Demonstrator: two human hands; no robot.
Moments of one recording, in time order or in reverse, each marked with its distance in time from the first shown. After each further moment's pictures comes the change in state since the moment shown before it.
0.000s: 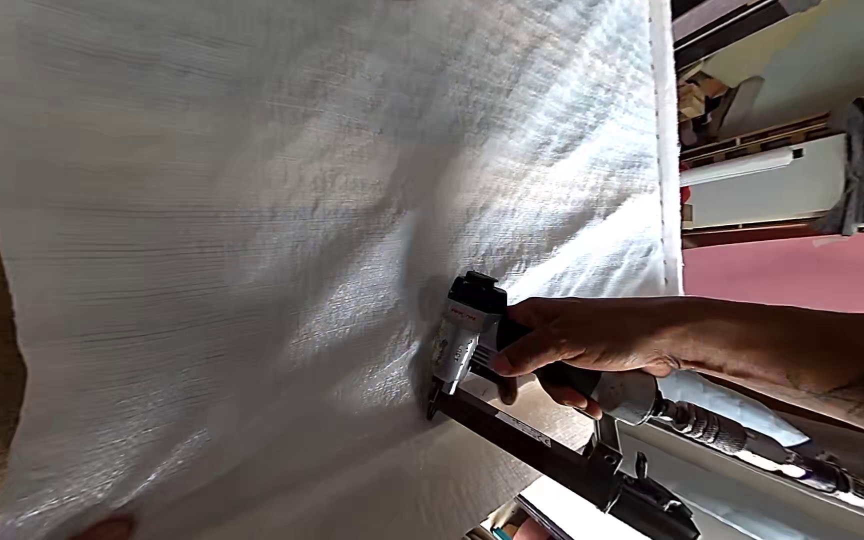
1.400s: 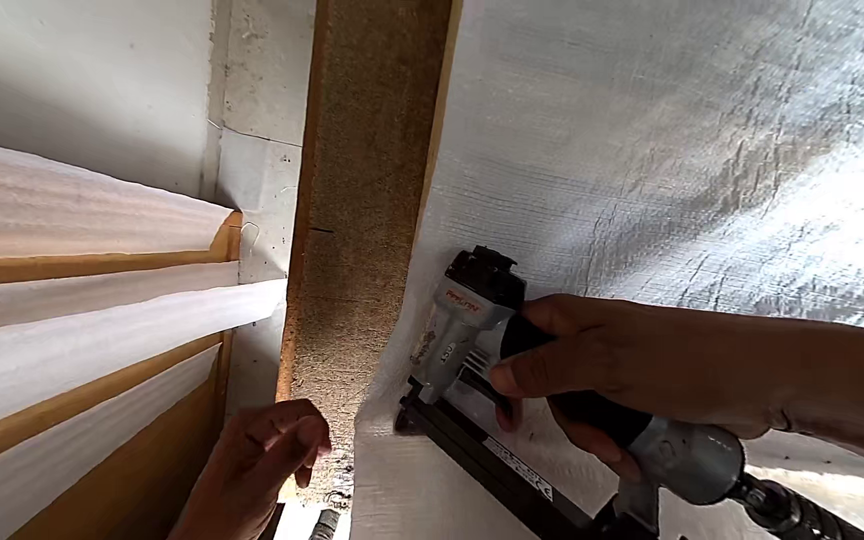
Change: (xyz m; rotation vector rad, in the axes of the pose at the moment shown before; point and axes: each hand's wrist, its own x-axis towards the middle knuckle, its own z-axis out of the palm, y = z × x) left_hand -0.009 -0.154 -0.072 -0.382 -0.157 0.421; right_hand 0.078 -0.140 0.155 -0.174 -0.316 -0.143
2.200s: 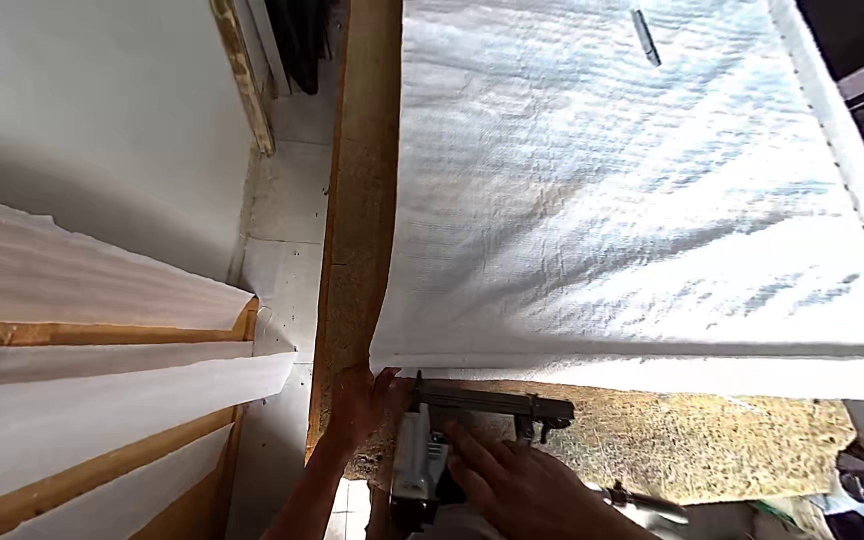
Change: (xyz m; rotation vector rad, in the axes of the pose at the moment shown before) left_hand 0.009 -0.020 0.067 0.859 0.214 -0.013; right_hand 0.052 0.231 0.169 -1.613 1.111 -0.962
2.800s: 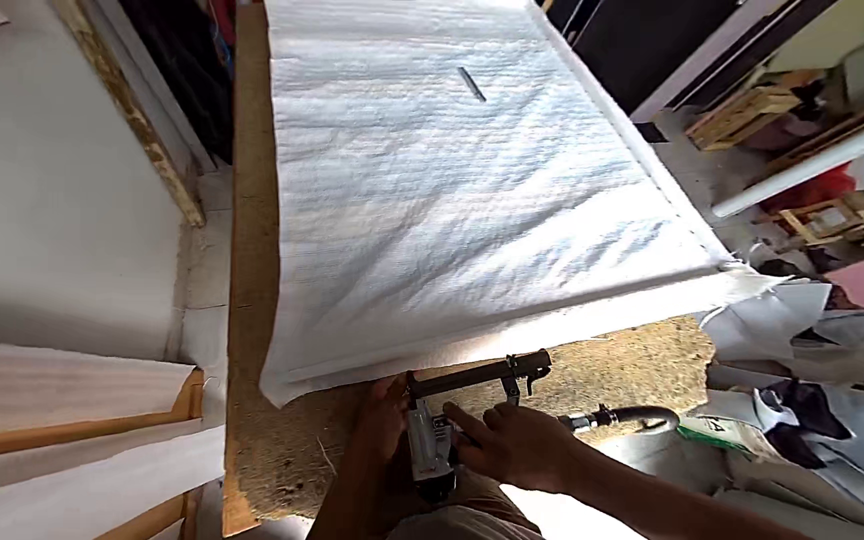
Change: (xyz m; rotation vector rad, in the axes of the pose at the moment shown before) left_hand -0.040 0.119 0.136 -1.112 -0.347 -0.279; right_hand -0.139 0.057 -0.021 -0.178 -0.154 0.021
